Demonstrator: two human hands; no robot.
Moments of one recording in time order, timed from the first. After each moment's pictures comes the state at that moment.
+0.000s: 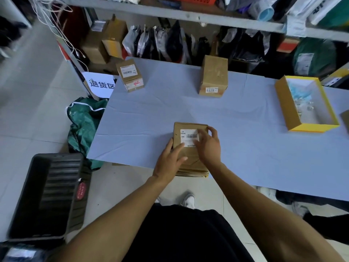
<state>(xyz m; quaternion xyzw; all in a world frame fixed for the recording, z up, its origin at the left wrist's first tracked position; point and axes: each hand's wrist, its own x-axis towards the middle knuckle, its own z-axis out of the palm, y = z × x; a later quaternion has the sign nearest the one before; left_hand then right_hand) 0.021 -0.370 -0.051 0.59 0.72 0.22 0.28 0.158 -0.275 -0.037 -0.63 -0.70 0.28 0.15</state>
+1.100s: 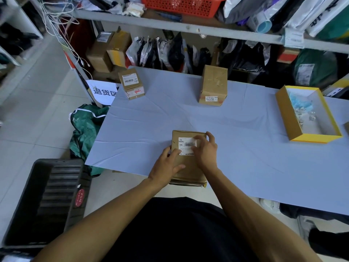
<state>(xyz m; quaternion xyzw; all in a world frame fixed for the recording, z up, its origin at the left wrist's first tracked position) 0.016 -0.359 -0.038 0.60 0.72 0.19 0.31 0.154 -0.262 -0.039 -0.62 -0.67 0.34 0.19</state>
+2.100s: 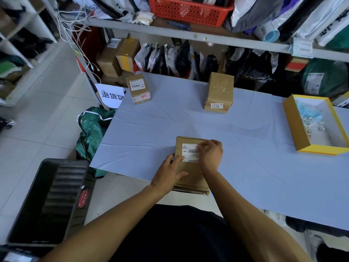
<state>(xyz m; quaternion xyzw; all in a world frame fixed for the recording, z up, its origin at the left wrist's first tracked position) 0.021 -0.359 -0.036 0.58 0.73 0.19 0.31 0.141 -0.245 -0.041 -0.69 -0.57 0.36 0.27</state>
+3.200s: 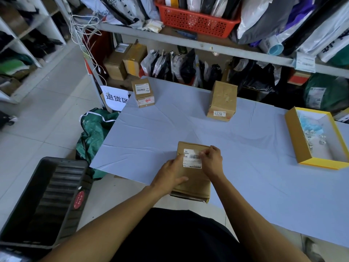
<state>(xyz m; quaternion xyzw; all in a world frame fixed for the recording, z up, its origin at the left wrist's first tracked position) 0.014 -0.352 -0.031 0.55 0.72 0.19 0.37 0.154 -0.237 -0.040 -0.64 -0.64 0.40 0.18</state>
